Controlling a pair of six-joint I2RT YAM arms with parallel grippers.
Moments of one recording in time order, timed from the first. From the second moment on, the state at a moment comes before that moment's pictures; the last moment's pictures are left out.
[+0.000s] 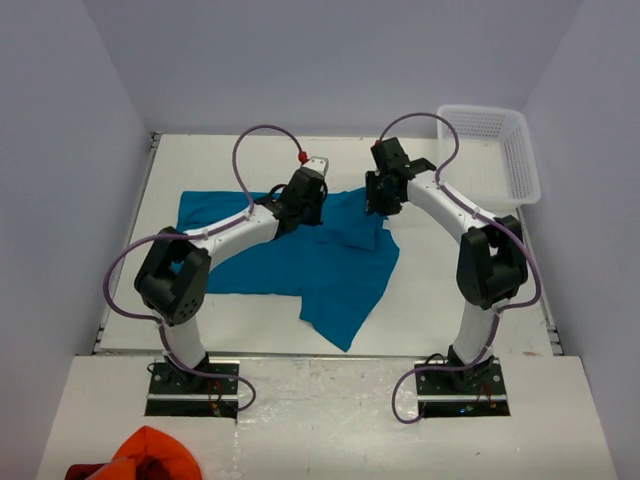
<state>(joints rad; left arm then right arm) -0.66 1.80 1.30 -0.26 -0.25 -0.36 0.41 1.86 1.54 -0.74 0.05 0.40</state>
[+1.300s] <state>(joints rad) -0.62 2.15 1.48 -0.17 0.04 -0.31 0.25 2.40 2.24 -0.95 -0.13 0.26</state>
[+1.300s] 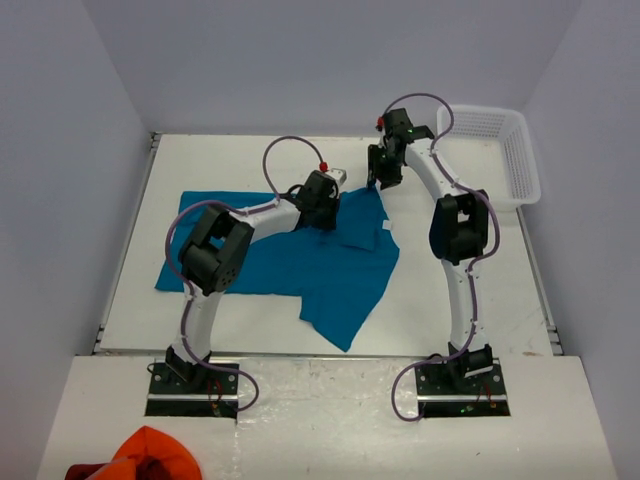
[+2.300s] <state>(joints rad) -0.62 2.13 1.42 -0.08 0.08 -0.31 0.20 2.51 2.35 -0.98 -0.14 0.27</state>
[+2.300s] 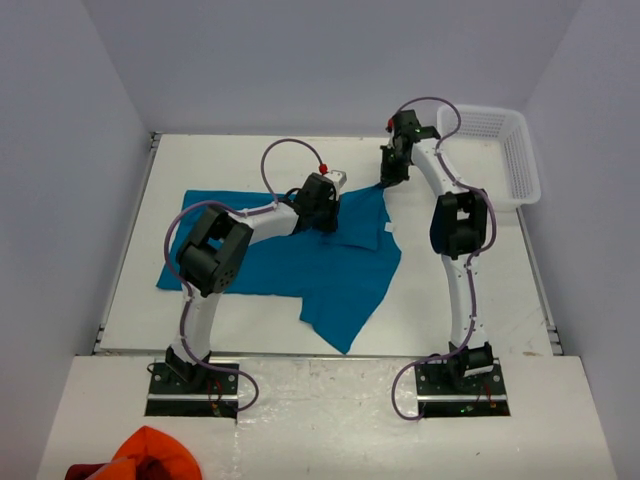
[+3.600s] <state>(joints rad) -0.62 2.13 1.42 -0.08 0.09 -0.31 0.12 2.46 2.29 -0.94 -0.15 0.32</state>
